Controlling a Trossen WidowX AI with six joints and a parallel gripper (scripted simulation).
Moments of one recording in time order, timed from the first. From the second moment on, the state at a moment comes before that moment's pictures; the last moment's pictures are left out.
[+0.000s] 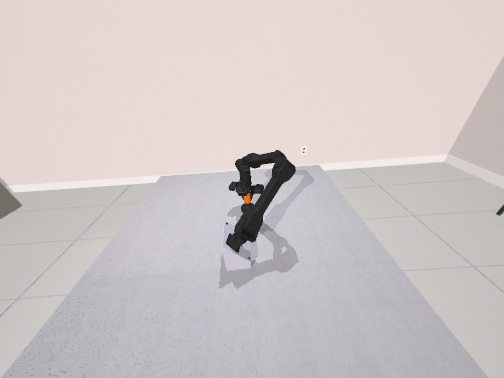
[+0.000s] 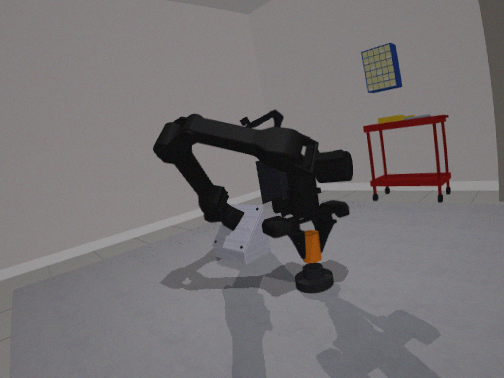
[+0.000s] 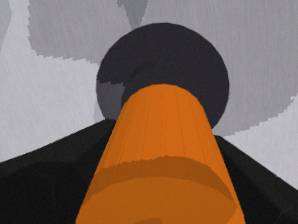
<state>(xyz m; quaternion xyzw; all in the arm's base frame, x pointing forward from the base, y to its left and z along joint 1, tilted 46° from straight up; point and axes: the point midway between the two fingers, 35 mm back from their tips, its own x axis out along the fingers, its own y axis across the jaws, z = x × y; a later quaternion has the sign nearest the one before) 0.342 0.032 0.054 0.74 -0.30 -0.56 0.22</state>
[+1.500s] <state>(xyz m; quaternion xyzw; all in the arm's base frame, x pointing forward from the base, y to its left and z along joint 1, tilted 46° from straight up) 0.342 0.032 0.055 0.68 -0.18 -0.61 0.37</state>
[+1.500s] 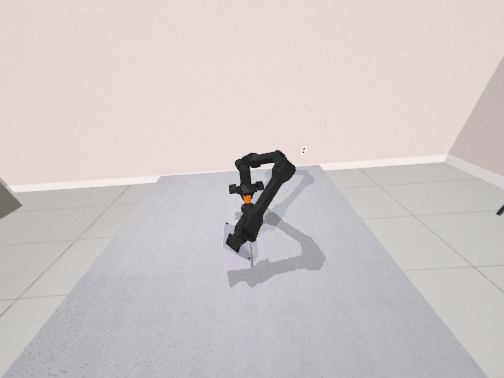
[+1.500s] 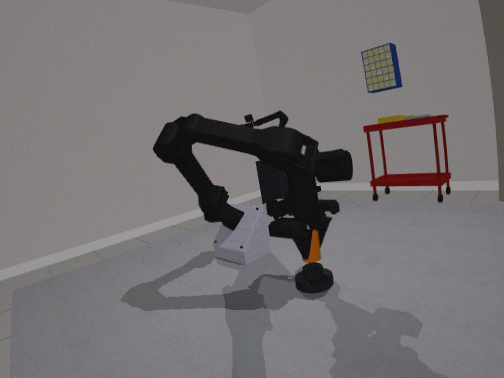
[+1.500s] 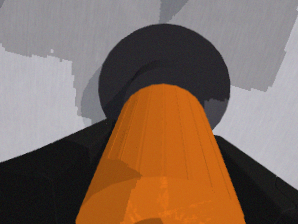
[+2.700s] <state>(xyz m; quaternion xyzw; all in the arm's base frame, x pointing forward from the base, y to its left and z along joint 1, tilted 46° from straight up) 0.339 0.031 0.056 0.77 -0.45 -0.45 0.01</state>
